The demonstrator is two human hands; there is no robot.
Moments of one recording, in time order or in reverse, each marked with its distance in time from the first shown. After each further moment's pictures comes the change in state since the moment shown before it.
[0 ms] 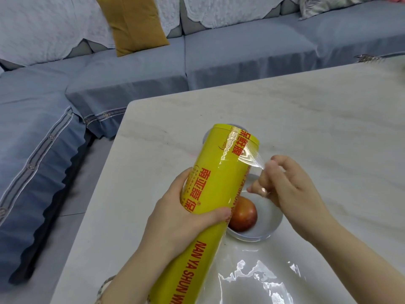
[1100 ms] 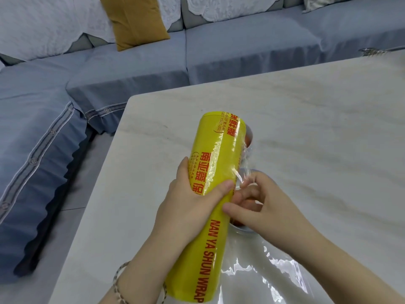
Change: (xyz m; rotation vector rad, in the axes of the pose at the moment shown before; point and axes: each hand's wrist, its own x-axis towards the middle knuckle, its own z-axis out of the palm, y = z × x) left_hand 0.009 0.008 0.016 0.000 0.079 -0.024; right_hand -0.022 0.017 0.017 -0.248 -0.158 0.099
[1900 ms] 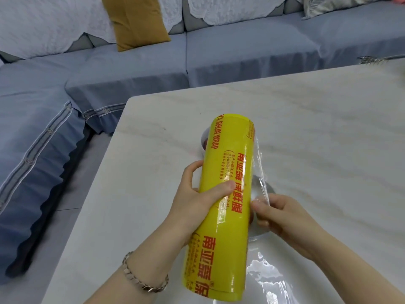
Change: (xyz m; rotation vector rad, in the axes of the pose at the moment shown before) left_hand 0.014 0.003 0.015 -0.428 -0.200 -0.157; right_hand 0.012 0.040 -0.047 0.322 -0.164 0.170
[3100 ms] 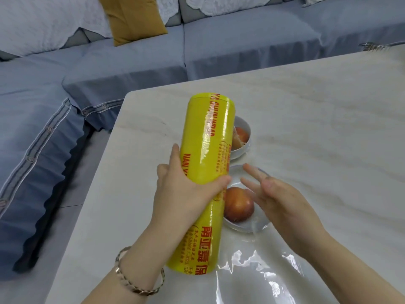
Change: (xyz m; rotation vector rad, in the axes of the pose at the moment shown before) left_hand -0.005 0.005 -0.010 0.573 0.354 0.186; right_hand -0.009 -0.002 0.025 0.058 0.132 -0.211
